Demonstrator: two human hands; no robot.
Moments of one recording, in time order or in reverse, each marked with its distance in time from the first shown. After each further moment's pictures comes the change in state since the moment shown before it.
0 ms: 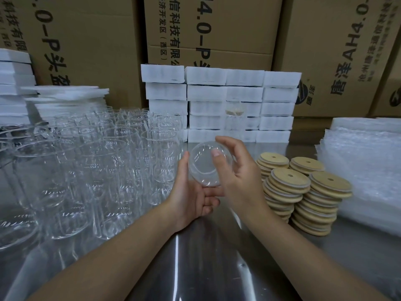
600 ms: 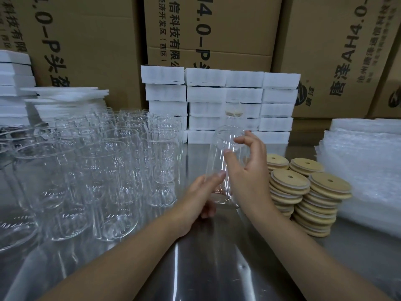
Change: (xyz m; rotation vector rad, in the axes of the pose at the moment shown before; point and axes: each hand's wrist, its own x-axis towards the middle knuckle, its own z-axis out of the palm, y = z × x) left_hand 0.002 -0.013 0.010 0.314 0.225 0.142; right_hand 0.012 0.011 -0.010 -0.130 0.161 0.031
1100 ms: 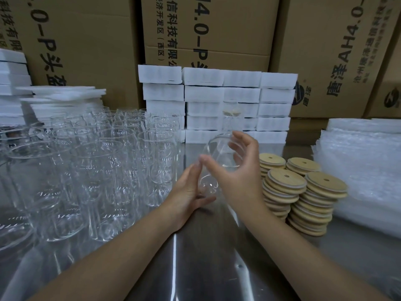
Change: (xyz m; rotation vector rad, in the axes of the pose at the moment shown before) left_hand 0.003 0.002 -0.007 -0.198 0.025 0.104; right_hand -0.009 -0.003 0.004 0.074 -0.047 -0.049
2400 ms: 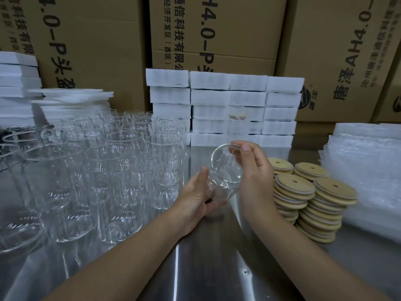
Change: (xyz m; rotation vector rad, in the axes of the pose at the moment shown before) left_hand 0.002 -0.004 0.002 -0.111 -0.046 -0.003; right_hand 0.007 -0.005 0.005 0.350 0.127 0.141
